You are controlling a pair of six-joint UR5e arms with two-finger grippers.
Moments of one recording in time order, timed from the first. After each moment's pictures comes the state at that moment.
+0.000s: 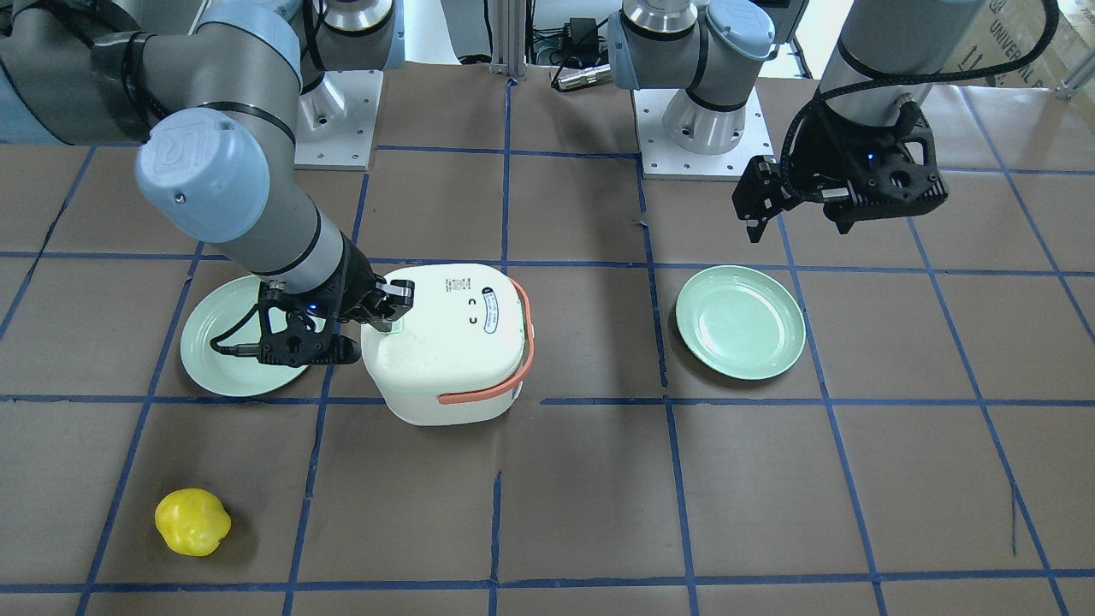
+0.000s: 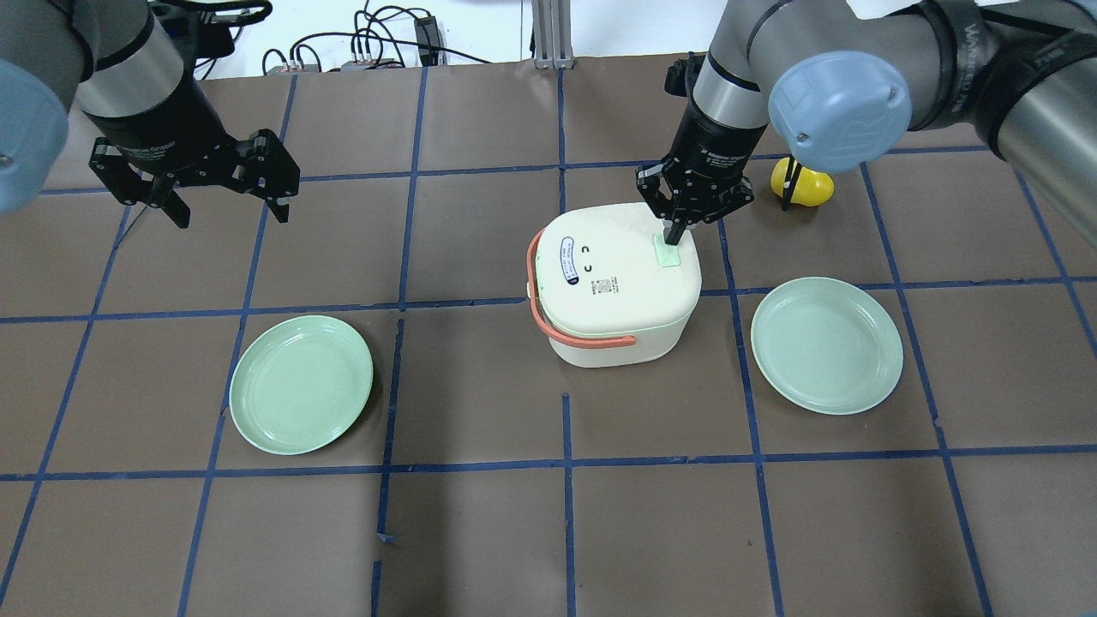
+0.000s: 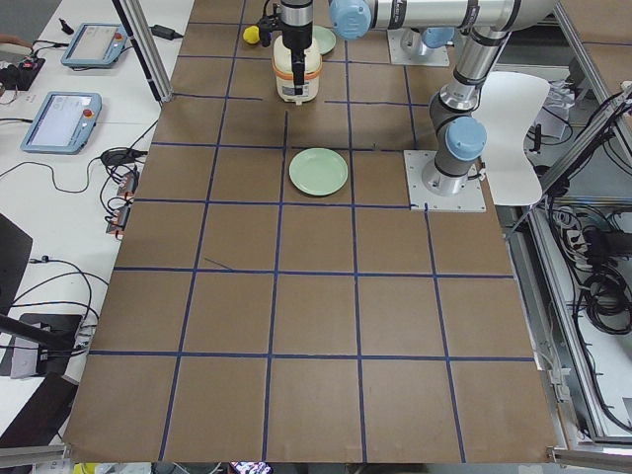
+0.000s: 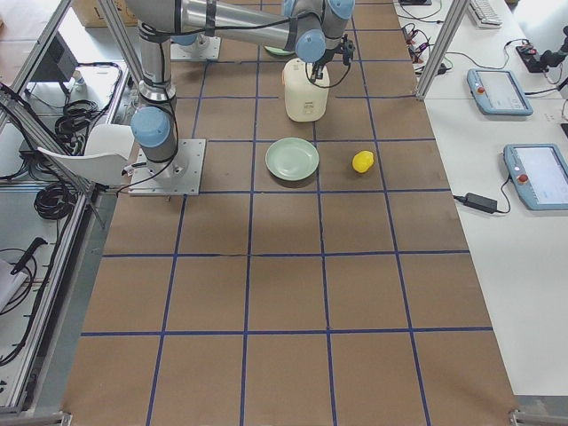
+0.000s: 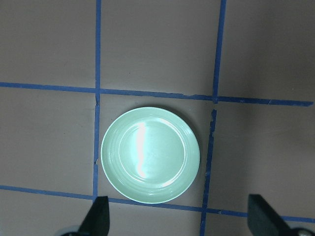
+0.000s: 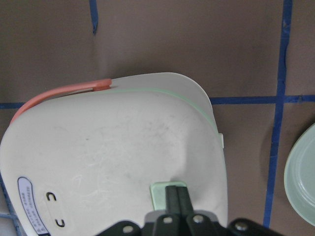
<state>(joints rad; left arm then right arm) -1.50 -1.56 -1.59 -1.55 1.67 0.00 1.67 -1.30 1.56 -1.69 -1.36 0.12</state>
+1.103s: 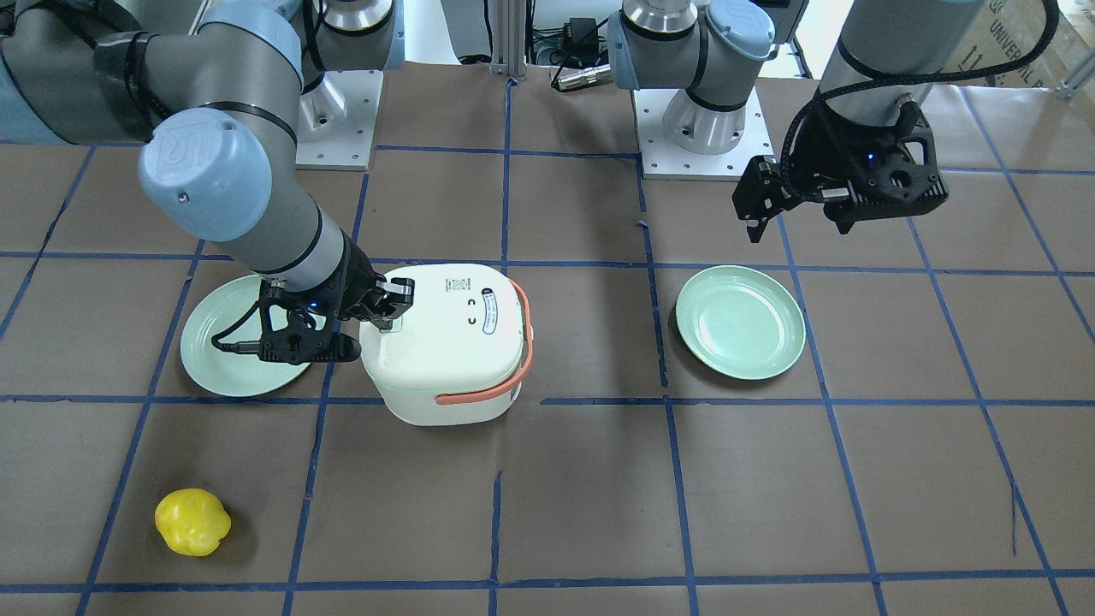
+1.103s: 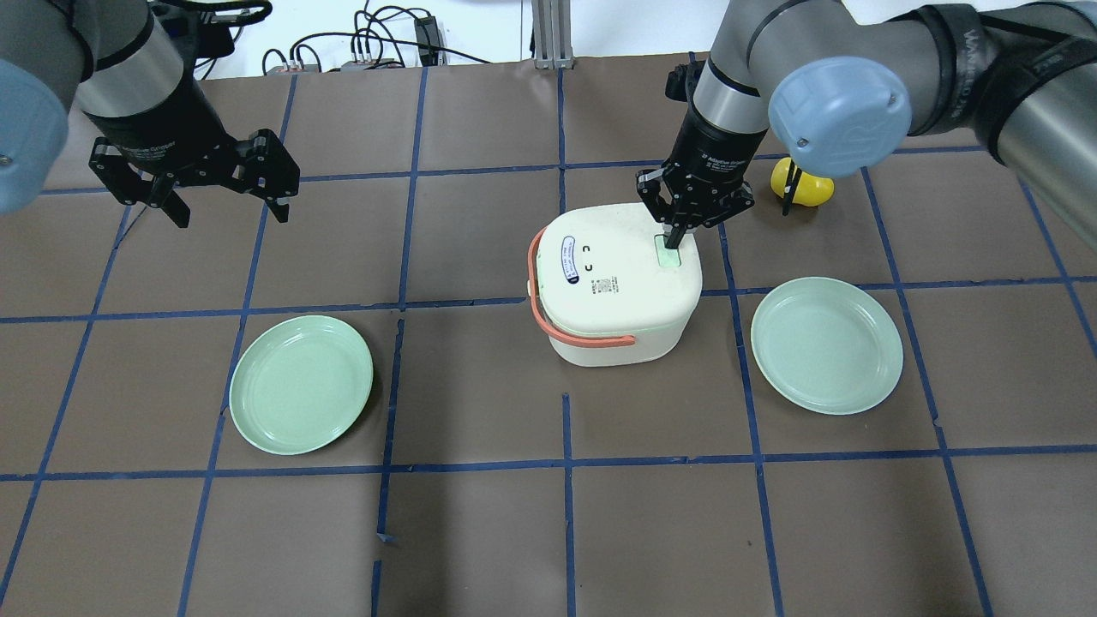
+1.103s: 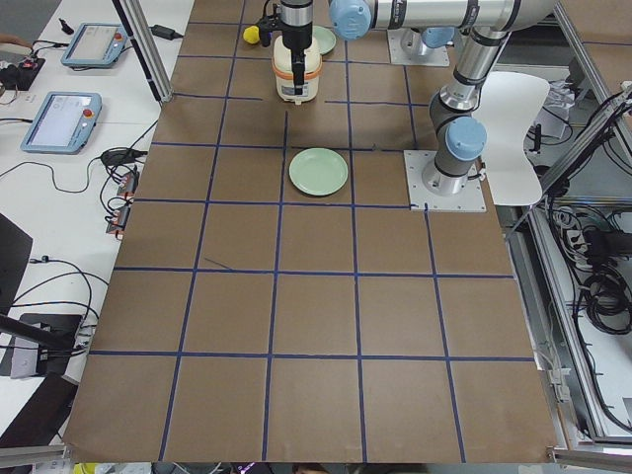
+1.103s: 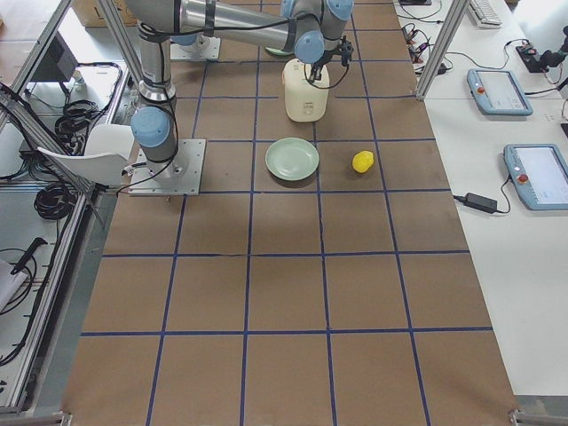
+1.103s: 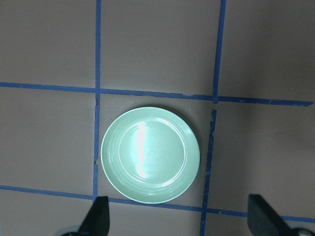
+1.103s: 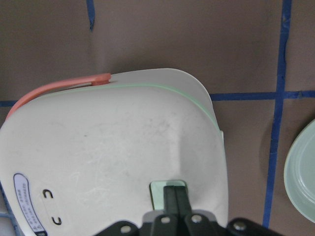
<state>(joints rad) -1.50 -1.56 -1.59 -1.55 1.67 0.00 1.67 -1.31 1.56 -1.69 -1.37 0.13</state>
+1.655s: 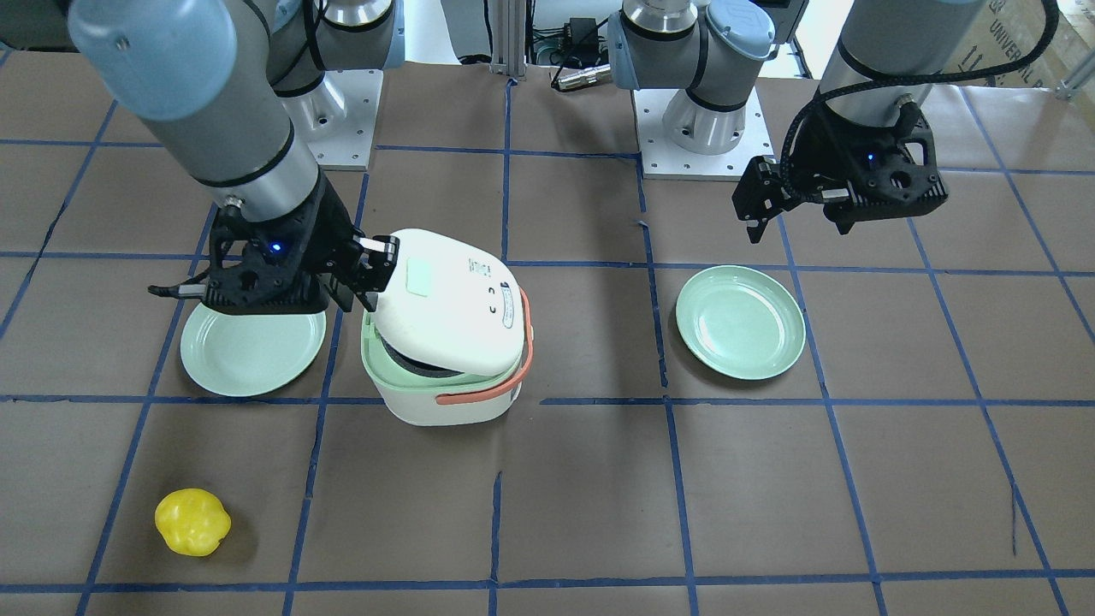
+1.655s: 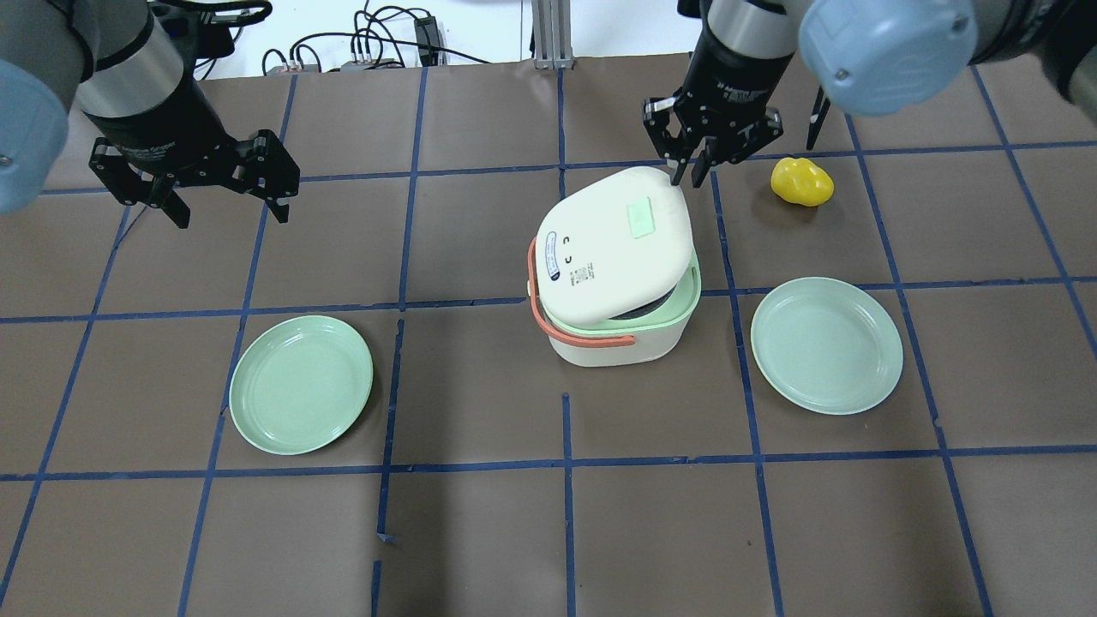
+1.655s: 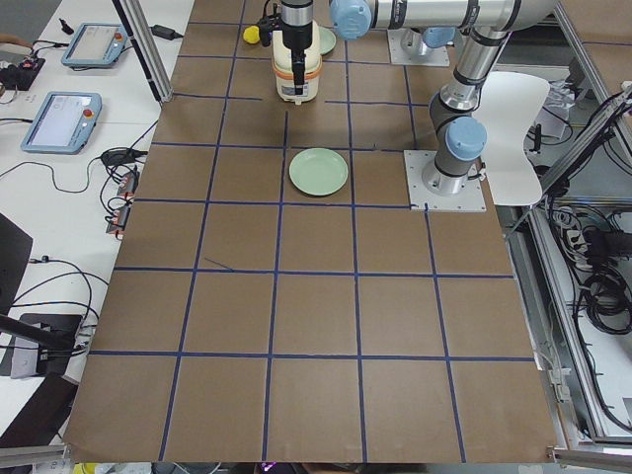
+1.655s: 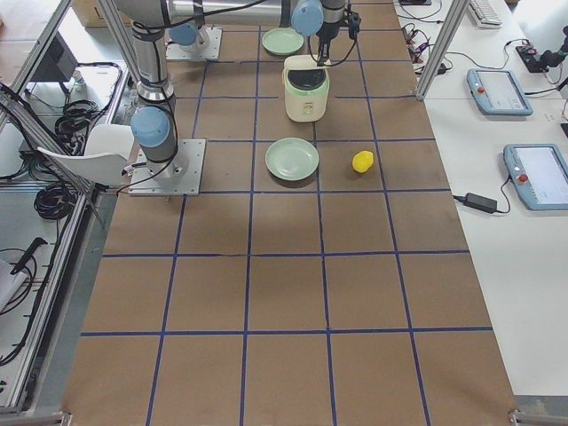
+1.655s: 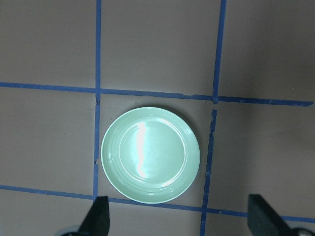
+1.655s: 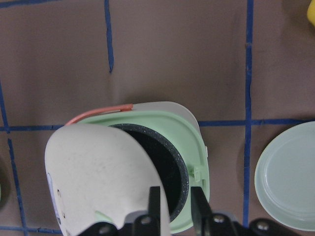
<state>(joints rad) -1.50 -1.56 -1.59 -1.55 1.67 0.00 1.67 -1.36 1.39 -1.61 -1.43 0.14</state>
